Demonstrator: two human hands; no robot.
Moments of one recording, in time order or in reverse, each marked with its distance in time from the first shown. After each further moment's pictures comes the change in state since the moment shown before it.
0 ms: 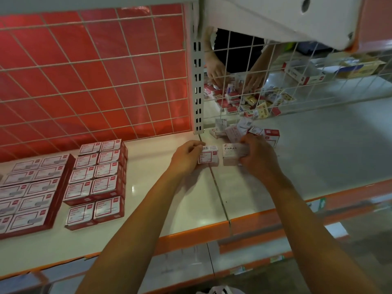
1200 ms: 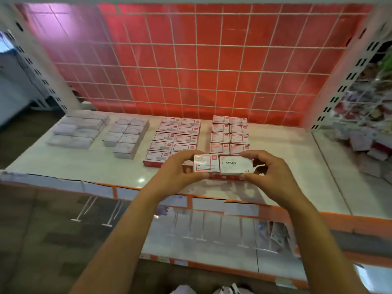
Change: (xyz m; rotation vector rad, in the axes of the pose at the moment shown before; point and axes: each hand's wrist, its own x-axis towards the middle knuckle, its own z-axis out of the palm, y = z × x) left_hand -0.203 -0.058 -0.289 0.277 0.089 0.195; right_hand -0.127 -0.245 0.072 0.614 -0.360 -0.244
